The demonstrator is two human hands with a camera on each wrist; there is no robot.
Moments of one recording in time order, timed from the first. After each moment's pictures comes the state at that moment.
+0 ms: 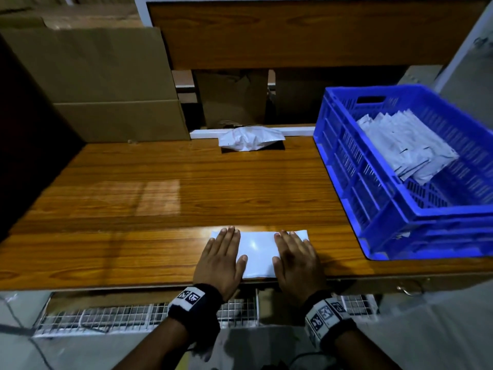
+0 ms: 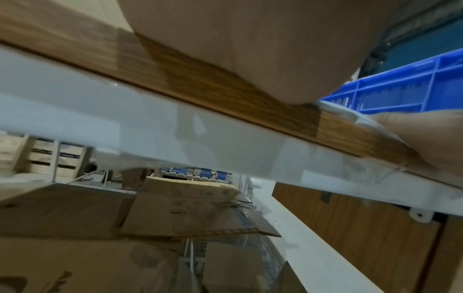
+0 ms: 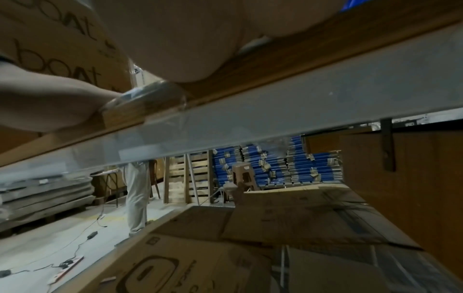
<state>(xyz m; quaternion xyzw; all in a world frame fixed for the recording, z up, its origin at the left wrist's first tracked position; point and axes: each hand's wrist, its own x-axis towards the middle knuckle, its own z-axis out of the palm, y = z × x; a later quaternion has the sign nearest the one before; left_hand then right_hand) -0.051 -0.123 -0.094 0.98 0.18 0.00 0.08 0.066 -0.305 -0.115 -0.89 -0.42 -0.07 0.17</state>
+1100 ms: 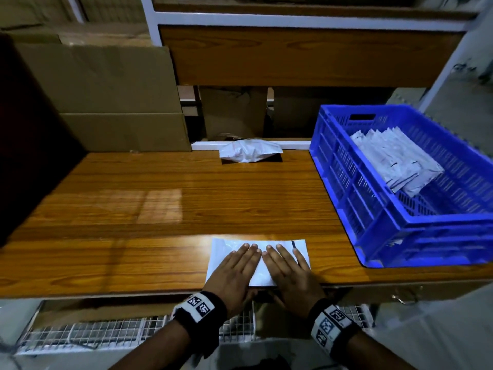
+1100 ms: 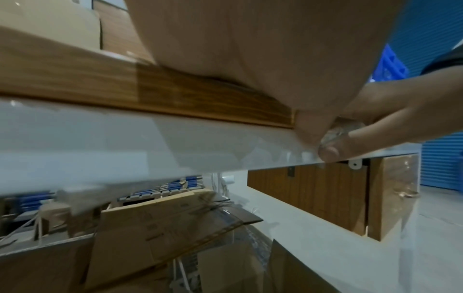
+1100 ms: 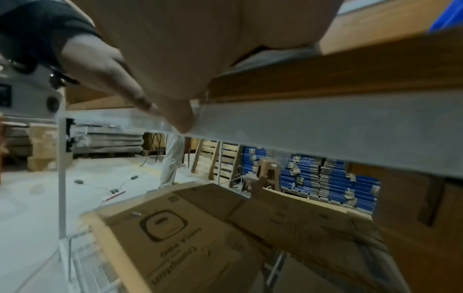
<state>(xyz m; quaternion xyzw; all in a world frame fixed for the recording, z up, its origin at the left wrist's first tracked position) -0.054 -0.131 -0.093 1.00 -0.01 -0.03 0.05 0.060 -0.316 -0.102 -0.83 -0.56 -0.04 0.03</state>
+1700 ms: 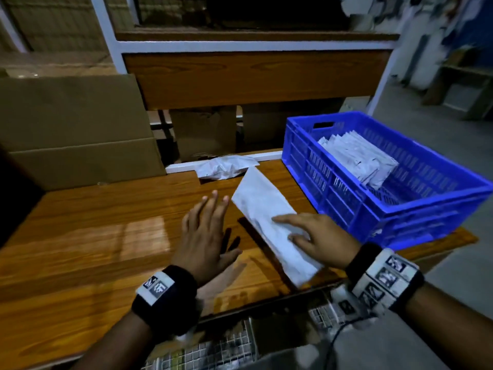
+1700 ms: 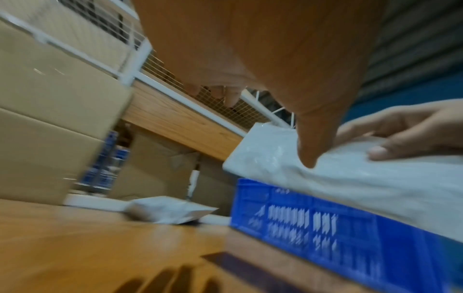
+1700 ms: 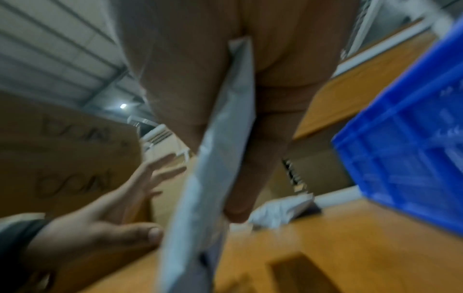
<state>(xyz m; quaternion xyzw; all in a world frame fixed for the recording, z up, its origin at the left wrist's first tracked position) -0.035 -0.061 0.035 0.98 0.02 0.19 0.07 0.083 -0.315 0.077 -0.84 -0.49 0.02 0.25</state>
